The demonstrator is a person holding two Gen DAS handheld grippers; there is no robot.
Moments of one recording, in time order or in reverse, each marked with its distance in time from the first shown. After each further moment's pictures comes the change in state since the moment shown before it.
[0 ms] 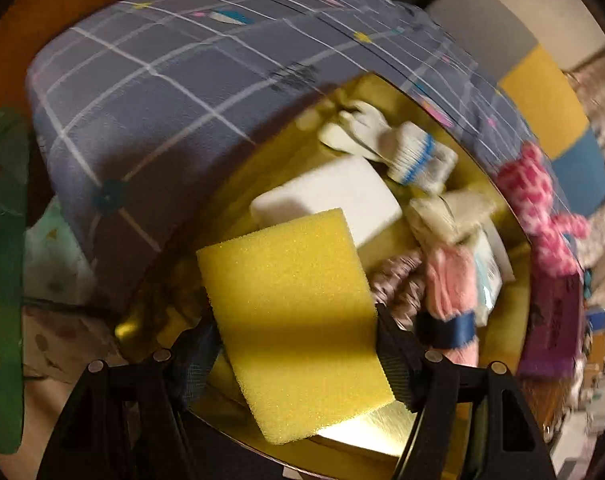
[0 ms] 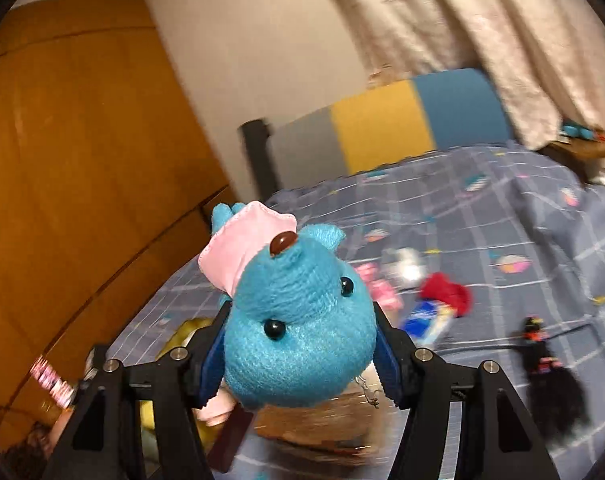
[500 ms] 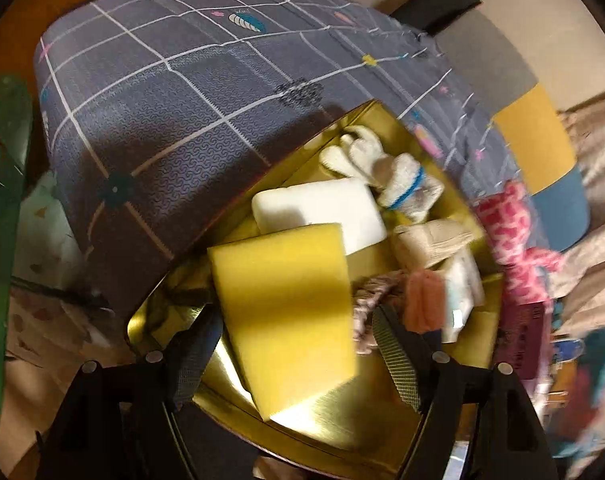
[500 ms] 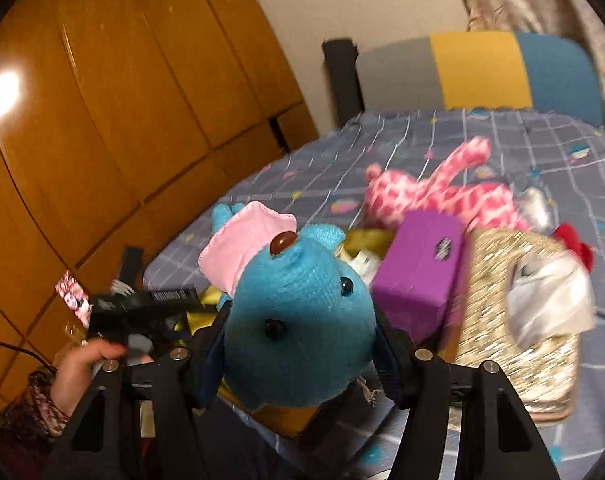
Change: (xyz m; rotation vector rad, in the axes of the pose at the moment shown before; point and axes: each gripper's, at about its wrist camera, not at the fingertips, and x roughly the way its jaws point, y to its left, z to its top) left arm -0.020 0.017 0.000 -0.090 -0.016 -0.146; right arm 0.086 0.119 -0.073 -0.150 0.268 0.198
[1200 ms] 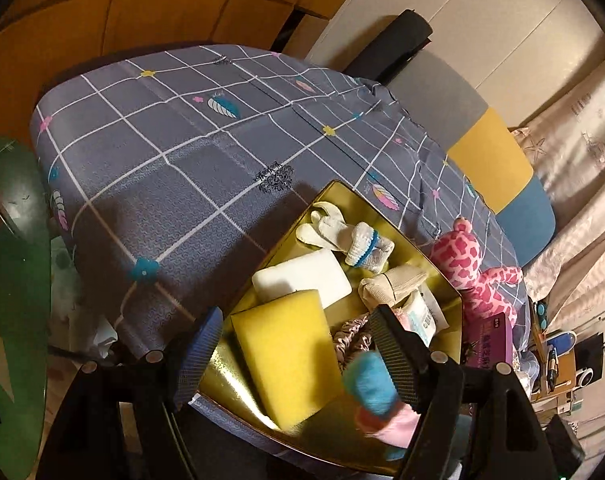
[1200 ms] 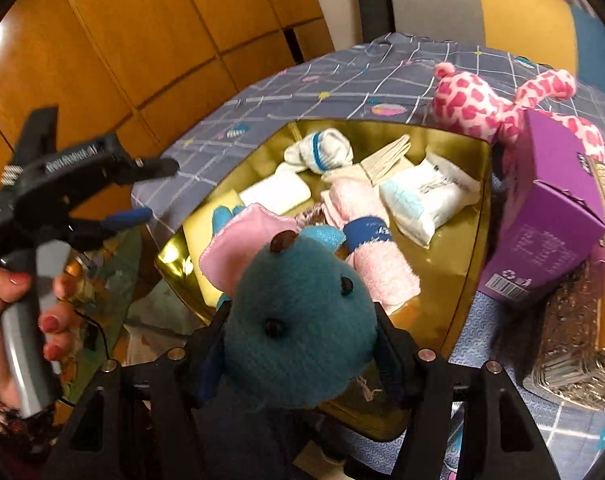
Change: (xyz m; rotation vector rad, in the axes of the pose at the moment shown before) left arm -0.064 0.007 0.010 0.116 -0.208 -0.073; right arm 0.105 0.055 -0.045 -0.074 0.303 -0.025
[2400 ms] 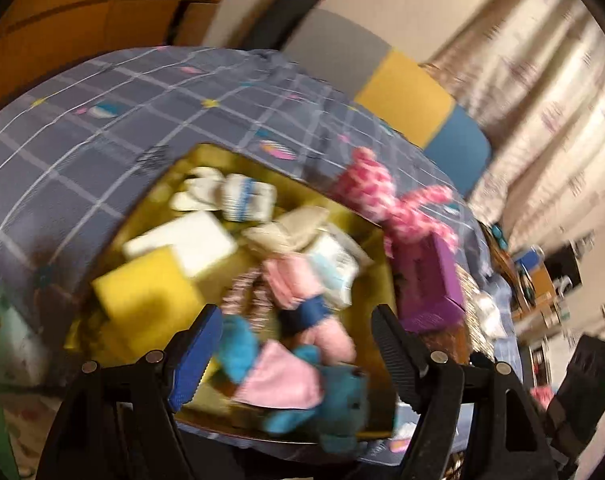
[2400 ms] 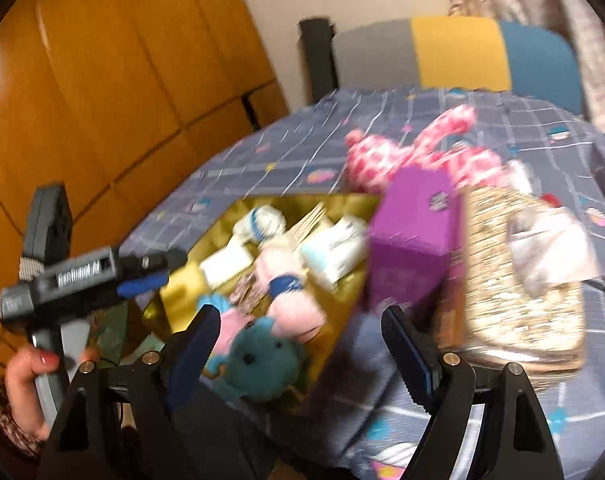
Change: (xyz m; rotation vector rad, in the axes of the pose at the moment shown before) left arm 0.008 -0.083 -0.044 0.289 0.086 -0.217; right arm -0.089 -0.048 -0.007 0.111 -0.231 -0.093
